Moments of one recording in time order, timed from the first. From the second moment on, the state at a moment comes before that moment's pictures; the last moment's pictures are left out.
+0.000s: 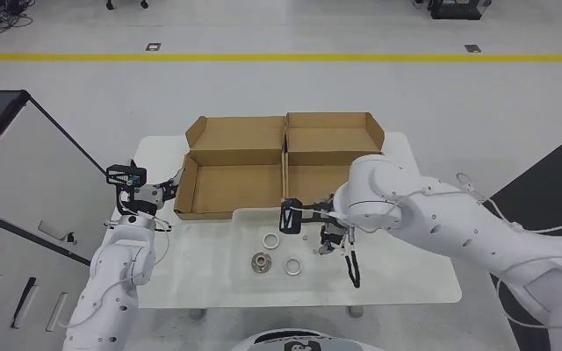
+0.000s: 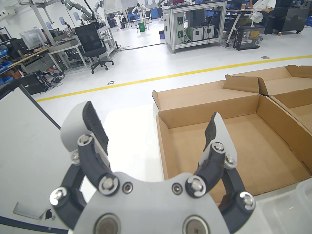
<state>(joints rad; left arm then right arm) 1.73 -1.15 -1.60 -1.80 1.33 0.00 0.00 -0.58 -0.94 0.40 -1.94 -0.50 -0.28 1.54</state>
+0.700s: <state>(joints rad) 1.73 -1.15 -1.60 -1.80 1.33 0.00 0.00 -0.60 -0.99 0.32 -1.84 -0.48 -0.27 1.53</state>
